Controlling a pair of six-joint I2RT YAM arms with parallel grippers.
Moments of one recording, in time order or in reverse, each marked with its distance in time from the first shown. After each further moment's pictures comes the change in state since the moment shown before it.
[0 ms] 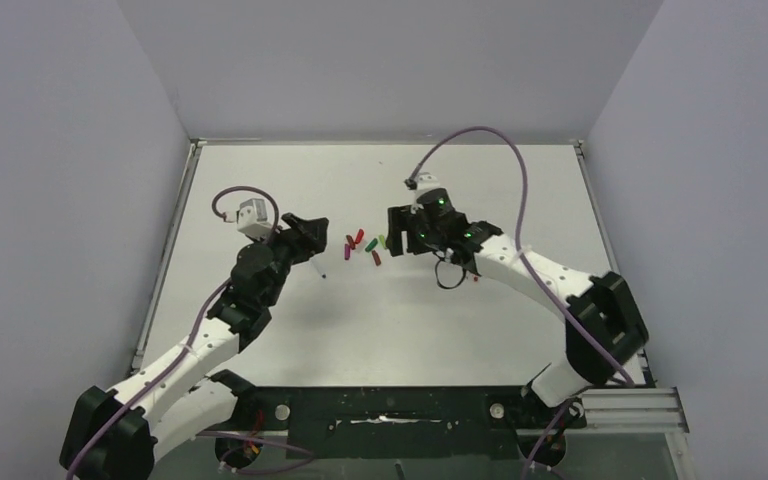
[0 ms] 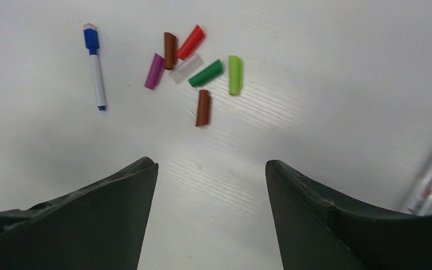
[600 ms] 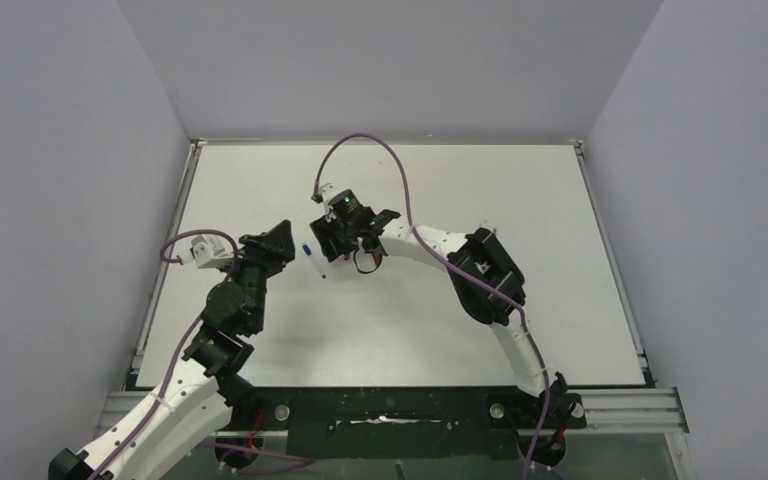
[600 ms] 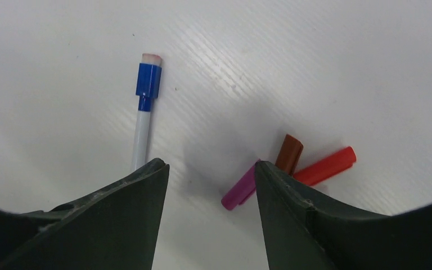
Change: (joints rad) left arm -0.042 -0.353 -0.147 -0.006 -0.317 -0.015; right arm 0.193 0.727 0.635 -0.010 -0.063 -0.189
